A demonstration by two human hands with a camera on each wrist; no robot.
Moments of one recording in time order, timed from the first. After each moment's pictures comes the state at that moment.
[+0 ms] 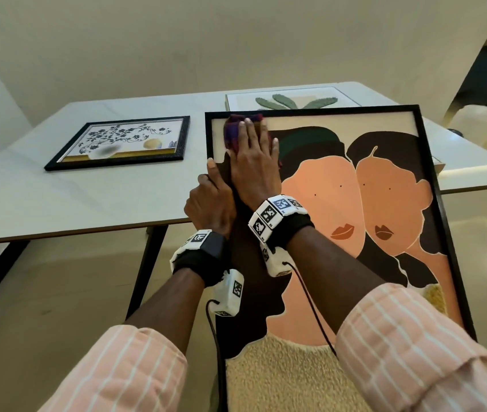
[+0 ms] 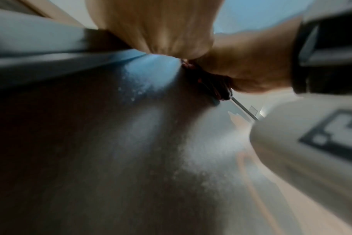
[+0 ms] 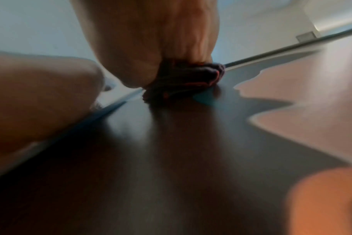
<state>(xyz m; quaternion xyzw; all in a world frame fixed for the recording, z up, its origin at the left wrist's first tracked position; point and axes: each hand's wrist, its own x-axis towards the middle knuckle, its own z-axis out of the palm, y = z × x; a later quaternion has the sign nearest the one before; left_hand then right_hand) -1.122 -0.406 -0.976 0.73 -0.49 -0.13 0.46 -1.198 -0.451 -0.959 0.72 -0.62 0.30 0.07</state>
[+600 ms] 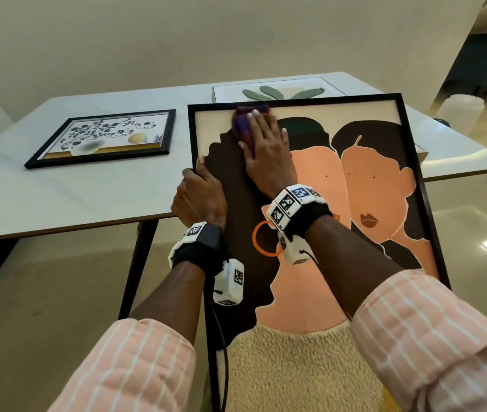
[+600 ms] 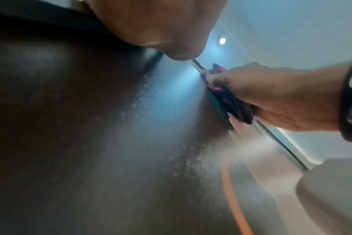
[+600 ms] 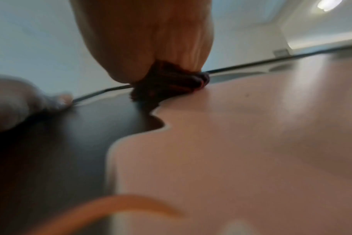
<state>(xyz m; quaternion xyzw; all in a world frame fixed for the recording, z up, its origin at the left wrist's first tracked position) -1.134 -0.404 -0.979 0.77 -0.48 -0.05 0.42 -1.258 -0.464 -0.972 0.72 -0.58 0.37 0.06</state>
